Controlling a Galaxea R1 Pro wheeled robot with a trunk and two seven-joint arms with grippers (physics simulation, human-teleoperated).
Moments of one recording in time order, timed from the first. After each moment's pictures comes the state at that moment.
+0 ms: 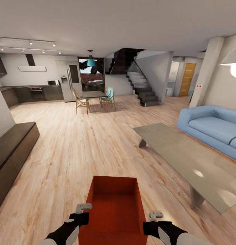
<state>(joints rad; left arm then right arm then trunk) -0.55 -0.04 -0.15 -0.23 0.18 0.01 0.09 -0.63 0.04 -0.04 -0.04 0.02 0.14 0.18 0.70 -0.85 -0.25</state>
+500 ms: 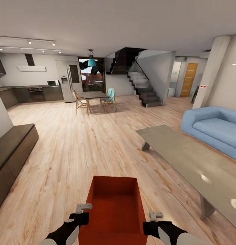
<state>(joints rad) -0.55 -0.04 -0.15 -0.23 0.18 0.01 0.09 -0.63 0.04 -0.04 -0.04 0.02 0.14 0.18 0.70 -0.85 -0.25</state>
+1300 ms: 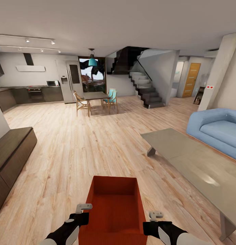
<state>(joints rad) -0.55 -0.04 -0.15 -0.23 0.18 0.01 0.09 -0.63 0.04 -0.04 -0.04 0.02 0.14 0.18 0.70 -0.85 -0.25</state>
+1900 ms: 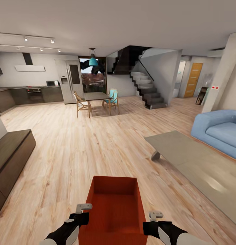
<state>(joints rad) -0.55 -0.04 -0.15 -0.23 0.18 0.01 0.09 -0.63 0.04 -0.04 -0.04 0.02 0.14 0.18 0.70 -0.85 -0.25</state>
